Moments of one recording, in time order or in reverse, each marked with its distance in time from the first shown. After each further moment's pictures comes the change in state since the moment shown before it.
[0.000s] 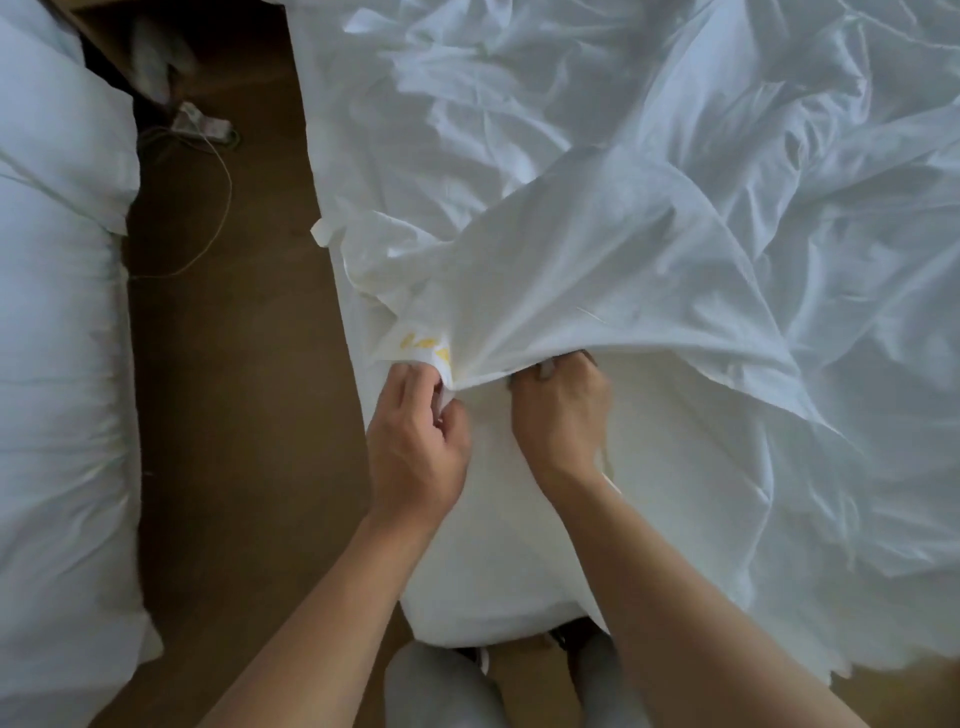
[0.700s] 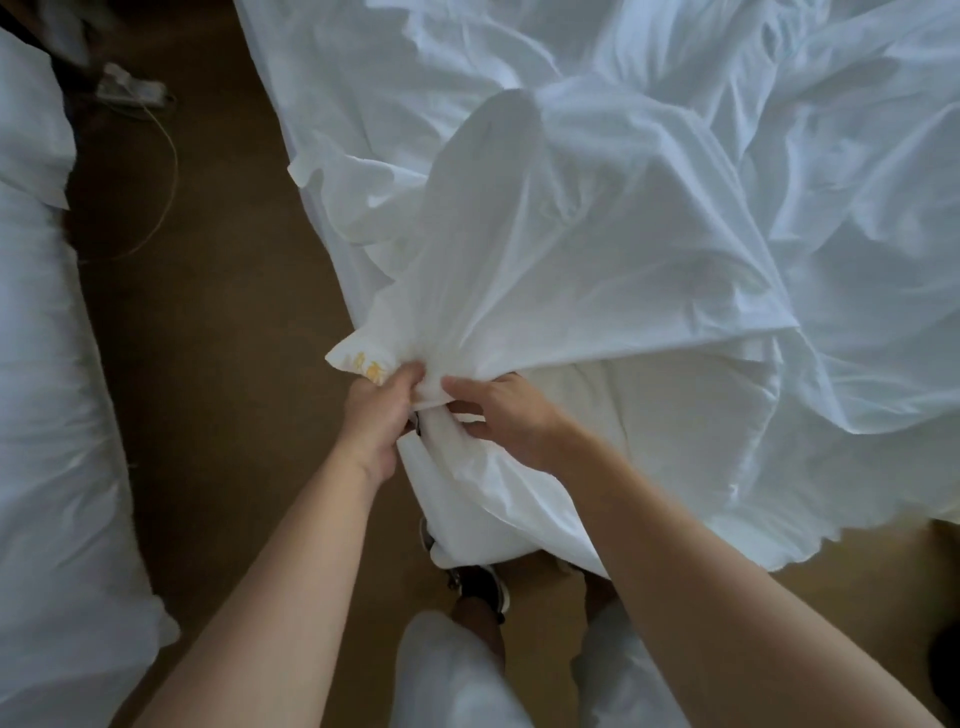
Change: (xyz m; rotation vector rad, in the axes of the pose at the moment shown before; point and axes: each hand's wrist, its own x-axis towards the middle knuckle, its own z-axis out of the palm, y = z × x) left_hand -0.037 -0.084 -0.040 -0.655 -0.377 -1.102; right_hand -0.094 0.029 0.044 0.566 -0.799 0.501
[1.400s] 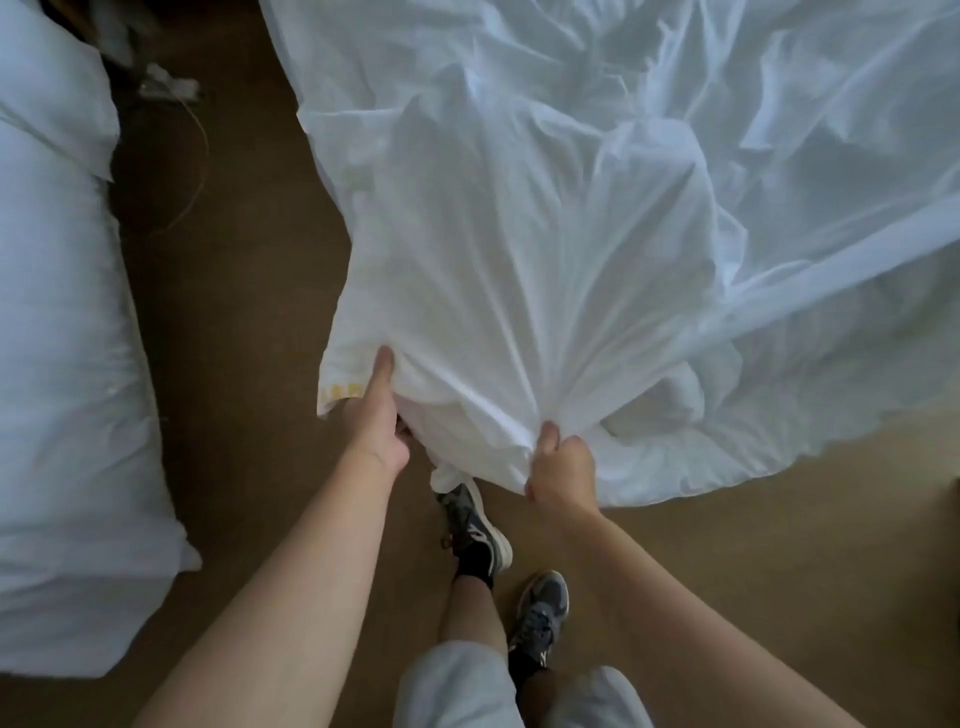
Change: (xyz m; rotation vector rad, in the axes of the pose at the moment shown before) left_hand -0.072 -0.130 -0.030 -0.358 0.178 -0.152; right_hand -0.104 0.203 -0.027 -0.254 0.699 0.139
